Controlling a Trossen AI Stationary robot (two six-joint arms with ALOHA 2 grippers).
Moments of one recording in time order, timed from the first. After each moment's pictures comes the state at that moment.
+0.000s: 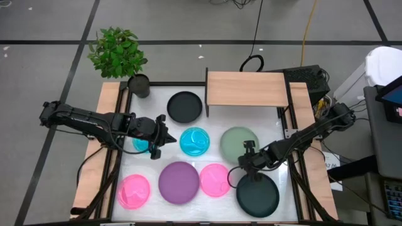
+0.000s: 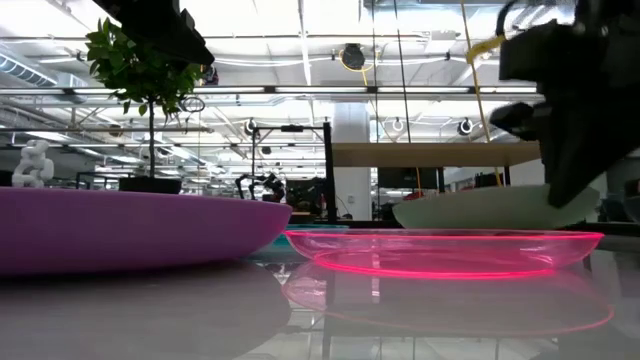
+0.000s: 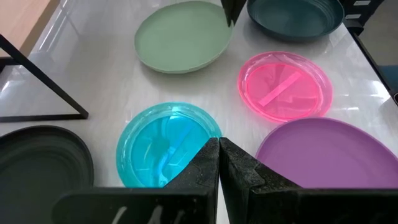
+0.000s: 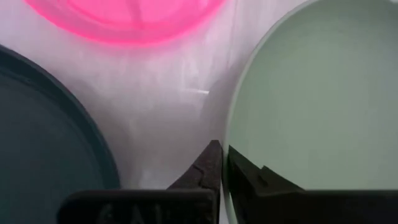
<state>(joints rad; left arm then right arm) -0.14 1.05 0.80 -0.39 -0.05 -0.03 0.47 1.39 0.73 -0.53 0.19 0.28</state>
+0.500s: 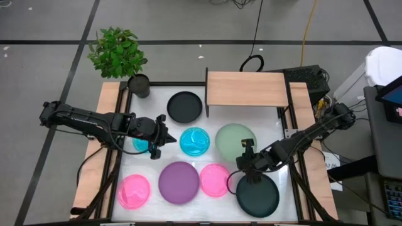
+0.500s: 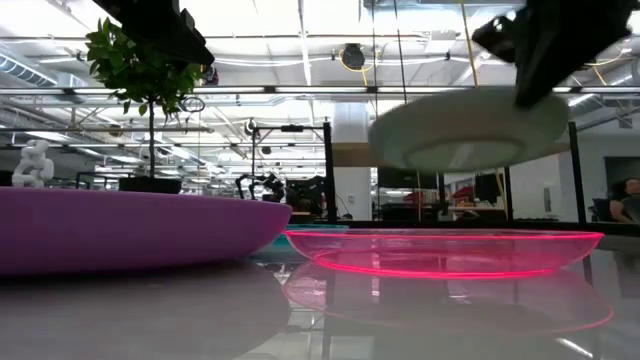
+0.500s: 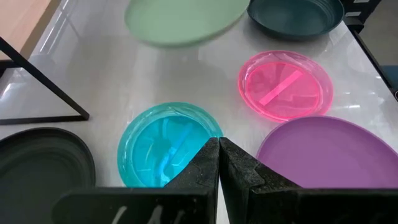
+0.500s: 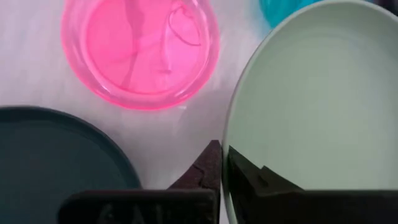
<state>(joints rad) -0.14 1.05 0.80 -0.39 -0.05 -0.02 0.52 1.39 1.03 -0.81 0.30 0.28</state>
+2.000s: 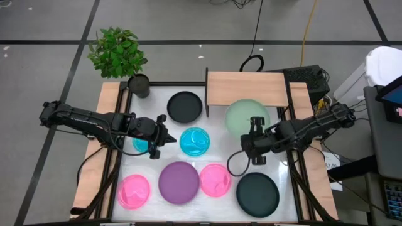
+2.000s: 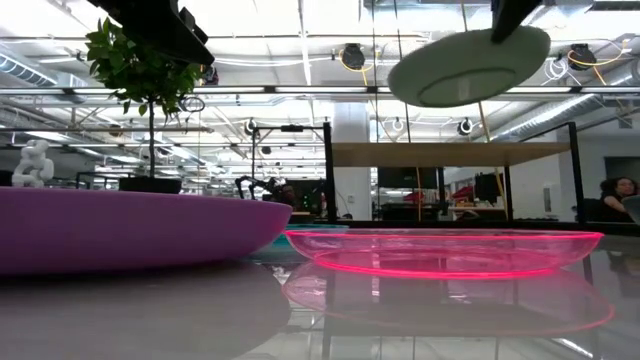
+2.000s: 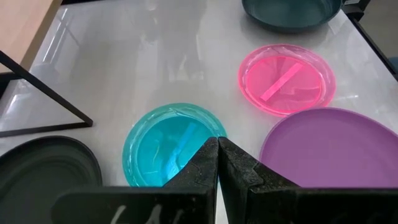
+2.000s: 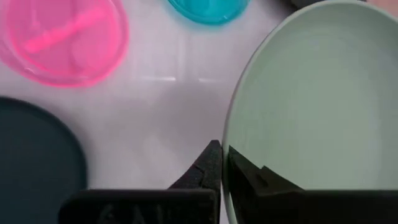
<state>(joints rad) -0.14 1.05 0.80 -0.39 -0.05 0.05 0.34 1.39 1.41 -1.38 0.36 0.24</state>
